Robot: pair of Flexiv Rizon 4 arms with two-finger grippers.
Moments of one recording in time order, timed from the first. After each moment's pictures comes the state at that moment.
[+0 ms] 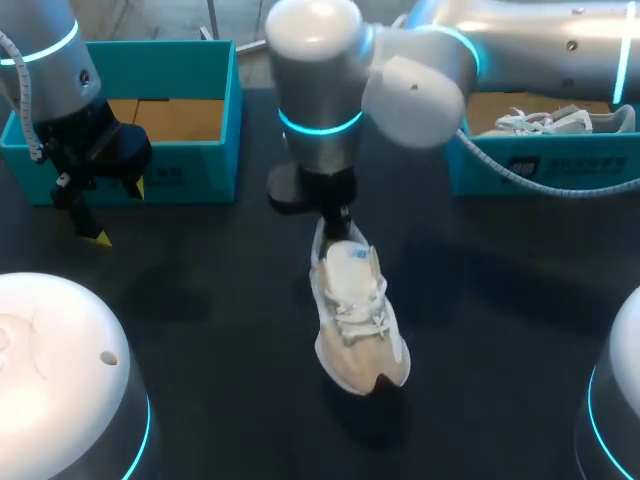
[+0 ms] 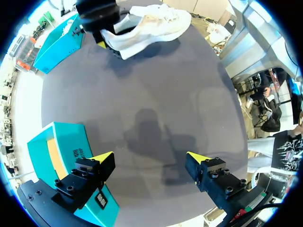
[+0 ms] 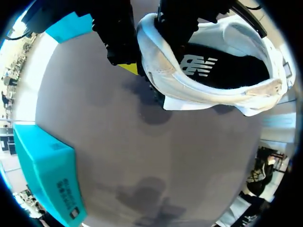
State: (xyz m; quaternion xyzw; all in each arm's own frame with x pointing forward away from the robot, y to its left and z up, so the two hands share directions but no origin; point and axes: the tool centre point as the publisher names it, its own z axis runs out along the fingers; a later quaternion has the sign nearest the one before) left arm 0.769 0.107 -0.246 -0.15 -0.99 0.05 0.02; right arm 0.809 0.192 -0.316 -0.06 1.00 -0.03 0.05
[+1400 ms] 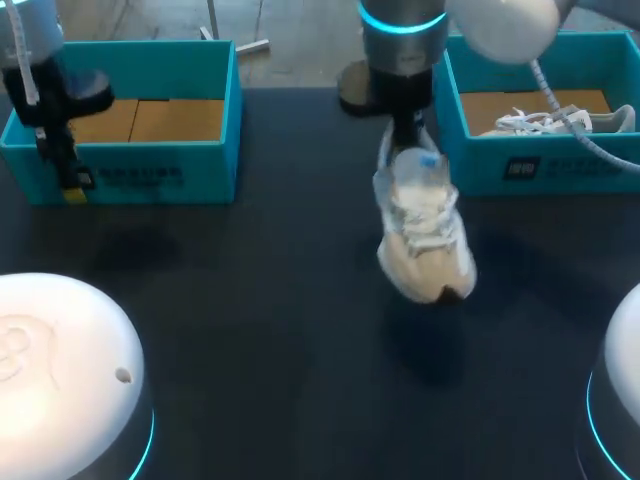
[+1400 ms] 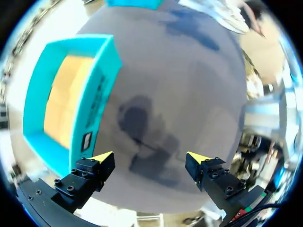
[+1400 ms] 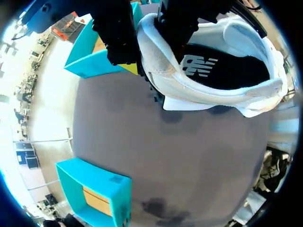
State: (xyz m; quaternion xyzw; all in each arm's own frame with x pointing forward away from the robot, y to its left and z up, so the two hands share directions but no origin) left arm 0.836 0.188 -0.235 0.19 -0.98 -0.01 0.05; right arm 0.902 0.082 -0.213 -0.02 0.99 -0.06 0.13
